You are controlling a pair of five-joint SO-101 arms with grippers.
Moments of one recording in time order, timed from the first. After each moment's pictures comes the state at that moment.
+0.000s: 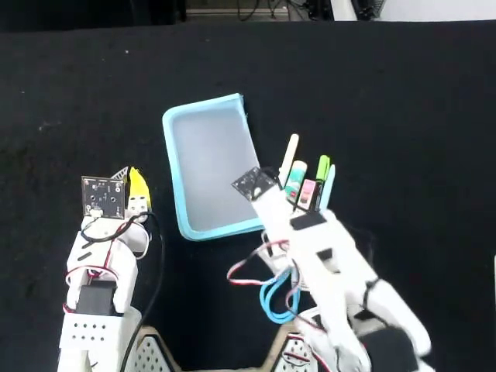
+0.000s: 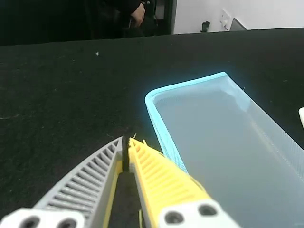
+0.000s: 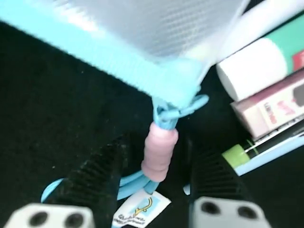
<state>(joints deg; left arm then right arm) -2.5 -95.3 96.7 22.8 -2.7 -17.2 -22.1 65.6 51.0 21.6</state>
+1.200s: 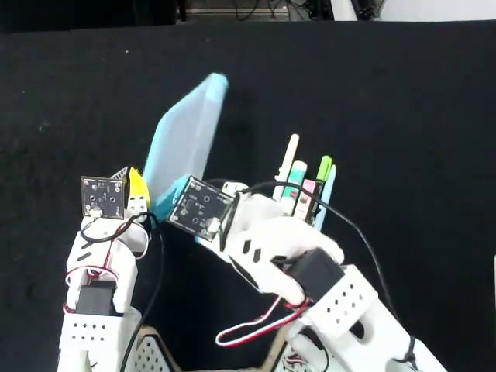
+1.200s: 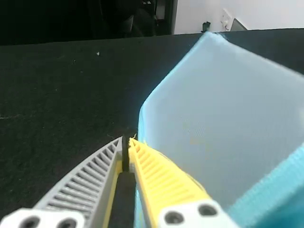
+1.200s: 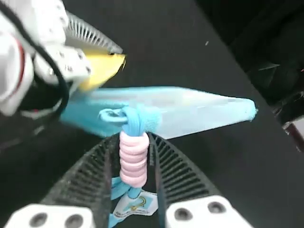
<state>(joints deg) -2.5 -95.3 96.7 22.8 -2.7 -41.5 -59.7 54.7 43.5 28.3</state>
